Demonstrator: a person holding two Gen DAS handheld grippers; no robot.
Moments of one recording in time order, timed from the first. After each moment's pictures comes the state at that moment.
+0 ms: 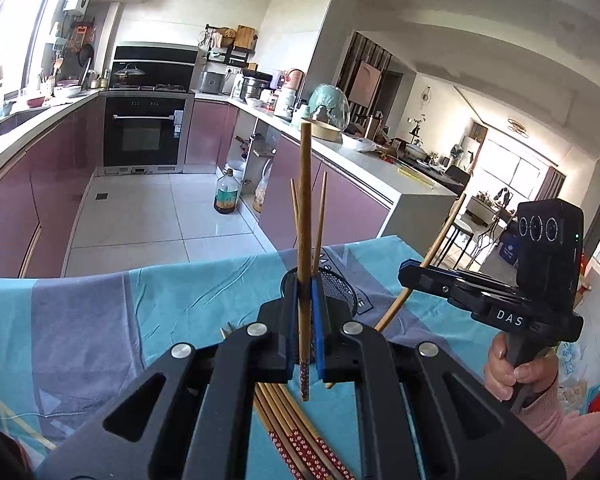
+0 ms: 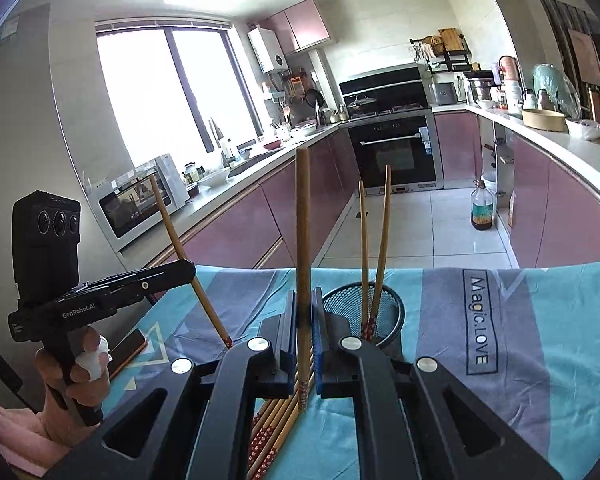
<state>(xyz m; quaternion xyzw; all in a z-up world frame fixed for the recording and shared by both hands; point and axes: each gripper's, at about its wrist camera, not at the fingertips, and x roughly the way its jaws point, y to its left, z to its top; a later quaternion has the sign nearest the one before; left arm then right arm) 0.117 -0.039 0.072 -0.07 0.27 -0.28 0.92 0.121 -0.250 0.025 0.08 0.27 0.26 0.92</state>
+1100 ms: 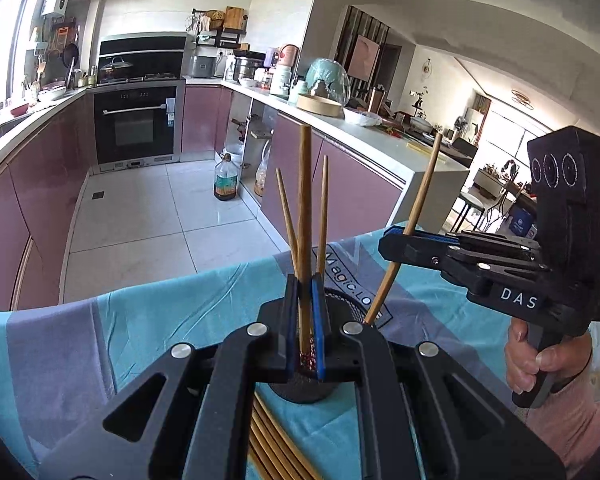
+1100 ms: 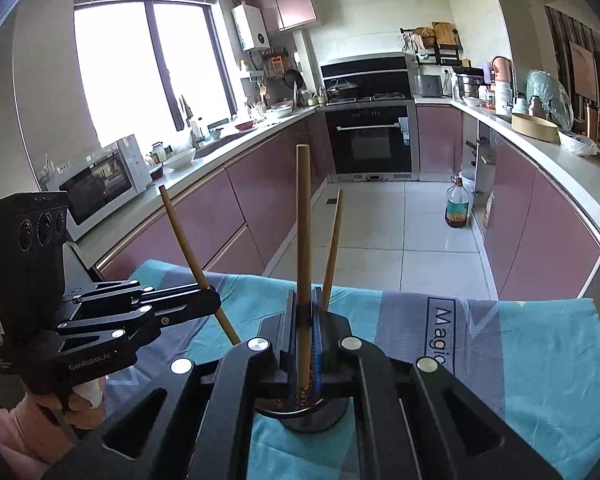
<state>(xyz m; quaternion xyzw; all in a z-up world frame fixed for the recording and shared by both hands) 0.196 -0.110 0.058 -0.03 0.31 -0.28 0.91 0.189 -0.250 0.022 0.03 0.31 0.22 0.92</state>
